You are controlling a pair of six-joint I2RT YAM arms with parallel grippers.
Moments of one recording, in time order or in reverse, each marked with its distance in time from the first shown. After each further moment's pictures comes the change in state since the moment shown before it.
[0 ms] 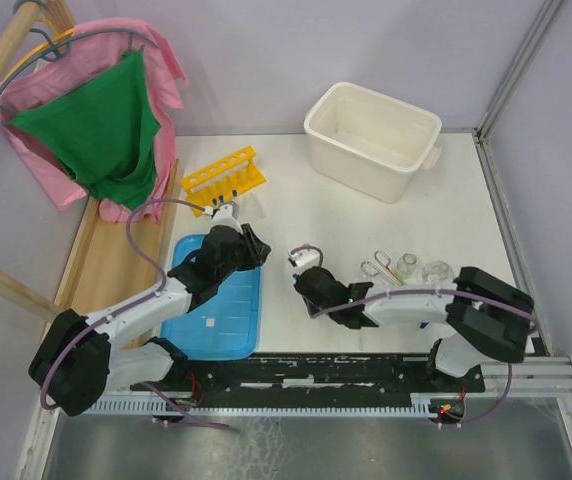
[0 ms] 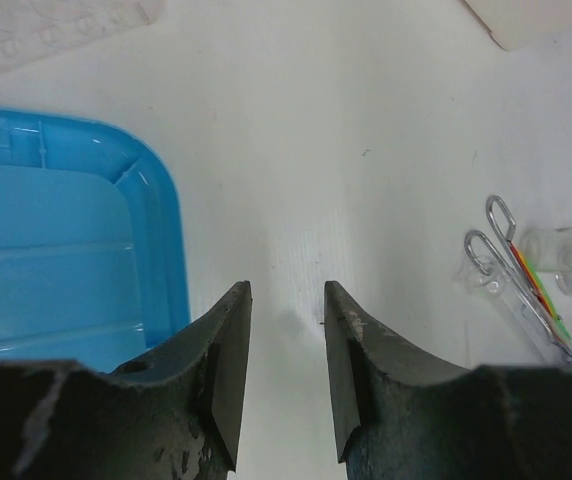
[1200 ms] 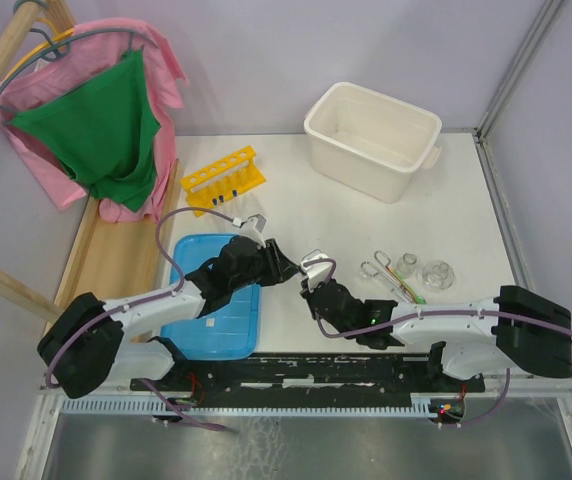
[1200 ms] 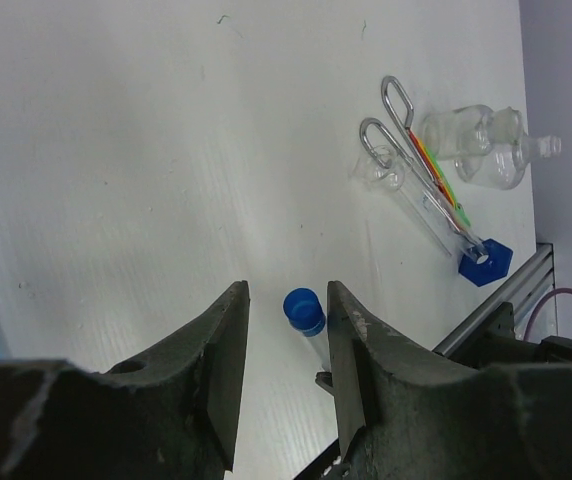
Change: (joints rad) left arm -0.146 0.079 -0.024 0.129 0.198 -0.145; right arm 0.176 -0.294 -0.195 0.200 0.204 -0.068
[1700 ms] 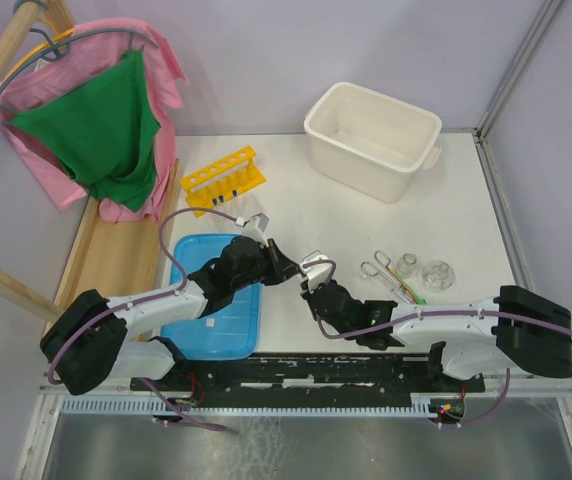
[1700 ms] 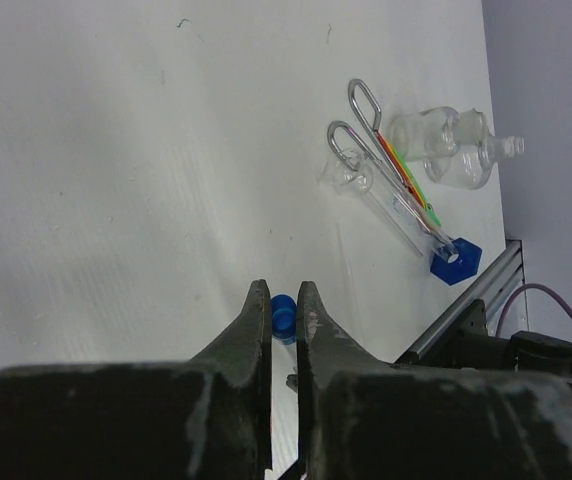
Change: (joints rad) left arm -0.011 0.035 0.000 0.067 0.021 -0.024; right arm 0.006 -0.001 0.001 -0.024 0.011 -0.005
